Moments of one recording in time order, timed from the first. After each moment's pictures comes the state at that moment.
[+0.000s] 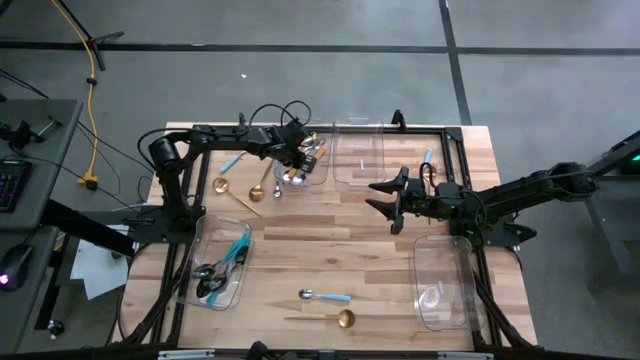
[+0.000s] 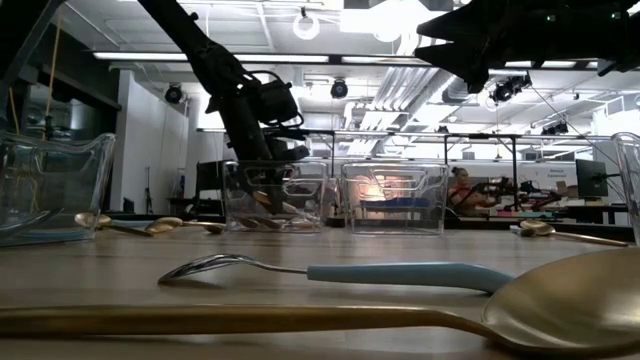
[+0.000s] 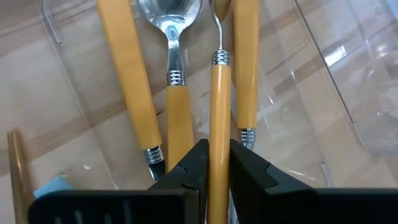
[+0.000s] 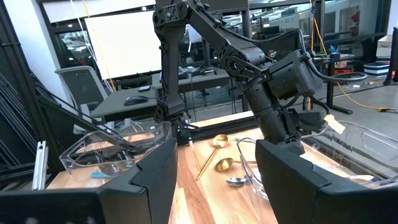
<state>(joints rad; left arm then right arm) 0.55 1.86 1.15 -0.37 -0.01 -0.54 0.10 1.01 0.31 0.79 0.29 0.11</state>
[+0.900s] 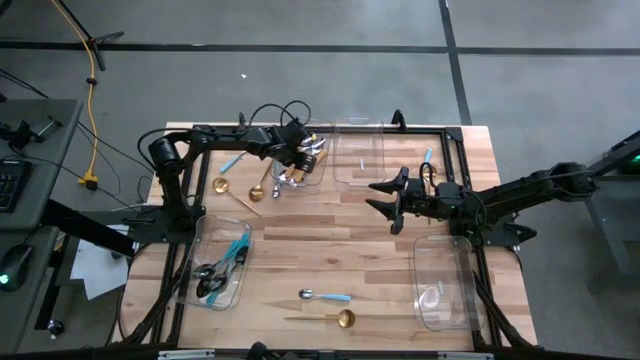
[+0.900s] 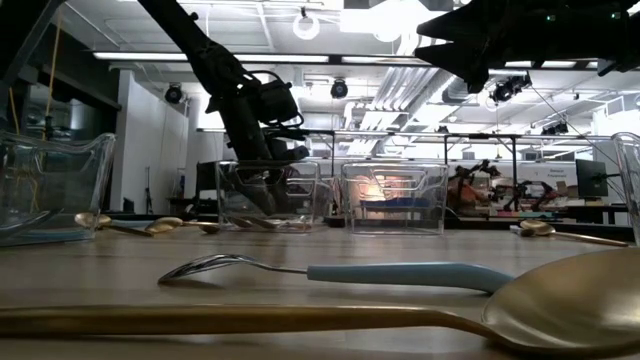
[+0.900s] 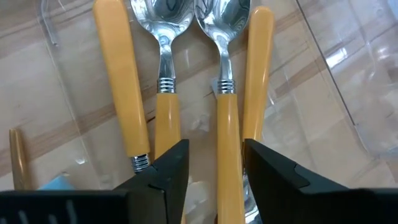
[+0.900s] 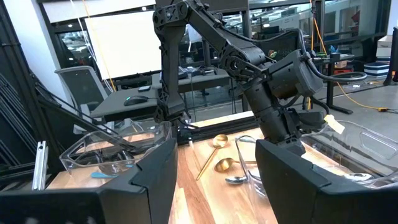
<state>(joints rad) 0.55 1.86 1.15 -0.37 -0.01 -0.55 0.10 1.01 0.31 0.79 0.29 0.11</state>
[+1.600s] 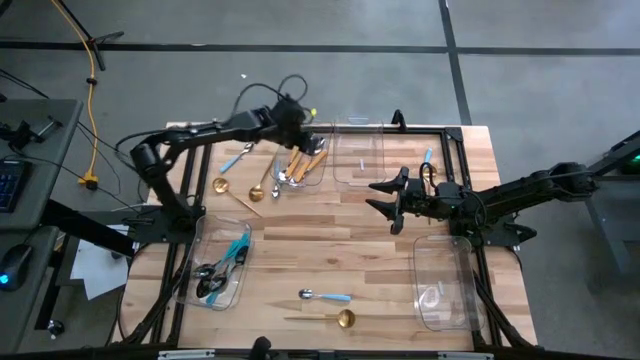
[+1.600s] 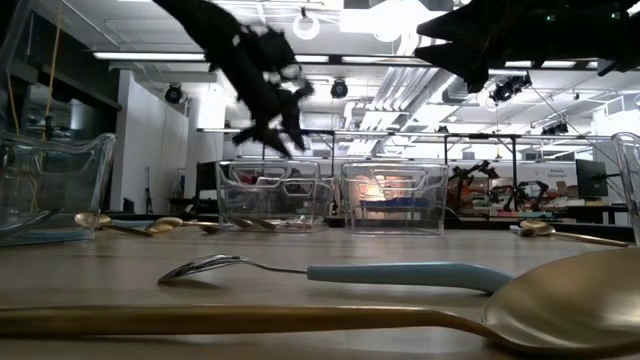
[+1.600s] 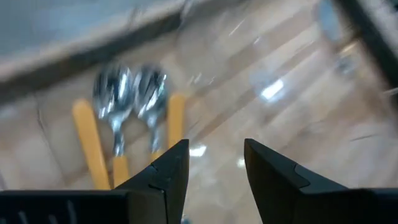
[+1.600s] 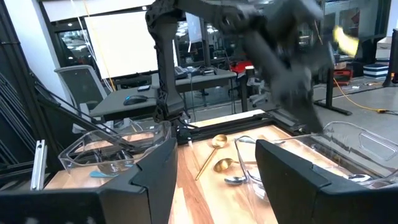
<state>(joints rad) 0.57 1.71 1.30 -0.45 0.08 -0.49 0.10 1.01 0.31 0.79 0.29 0.10</state>
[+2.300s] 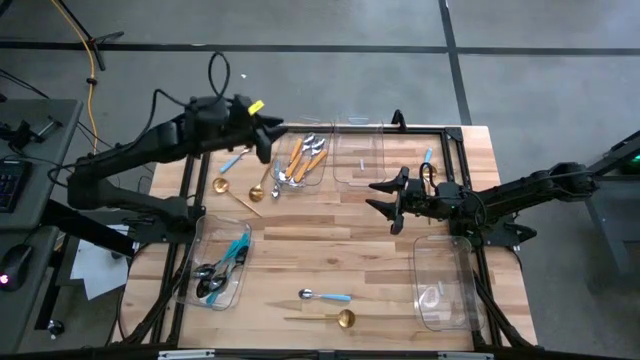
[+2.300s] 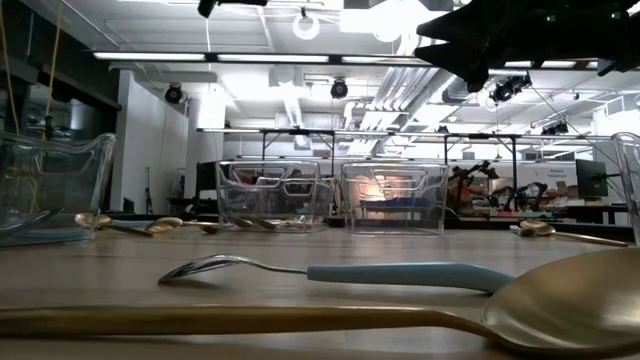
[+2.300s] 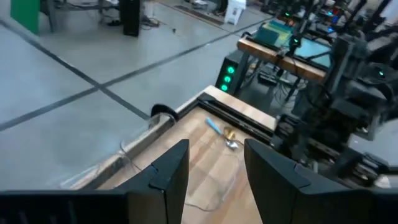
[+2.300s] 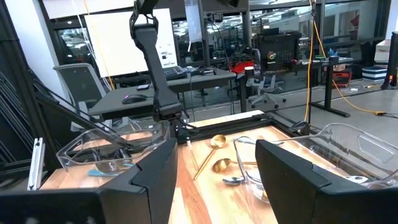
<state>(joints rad) 0.30 1.12 1.29 -0.45 -0.17 -0.29 0.10 1.01 0.31 0.79 0.29 0.09</state>
